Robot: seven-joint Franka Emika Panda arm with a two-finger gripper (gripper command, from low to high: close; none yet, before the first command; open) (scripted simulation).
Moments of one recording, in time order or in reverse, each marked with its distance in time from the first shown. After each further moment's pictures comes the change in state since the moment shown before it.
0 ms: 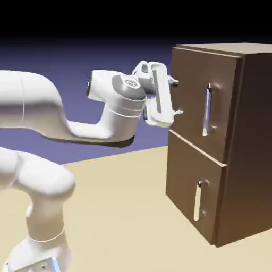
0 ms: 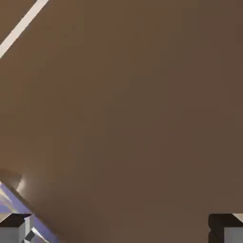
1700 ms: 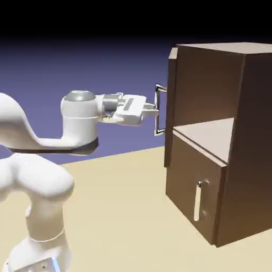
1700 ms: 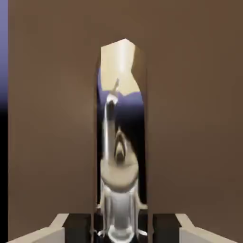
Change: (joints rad) arm -0.096 -0.259 0.543 -0.396 0.131 -0.853 -0.410
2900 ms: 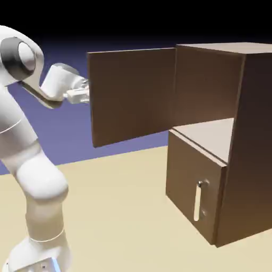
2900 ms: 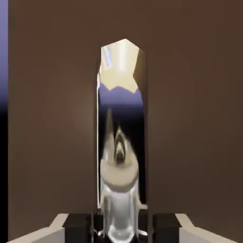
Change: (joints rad) arm -0.280 1.015 1.100 0.810 0.986 -1.265 0.445
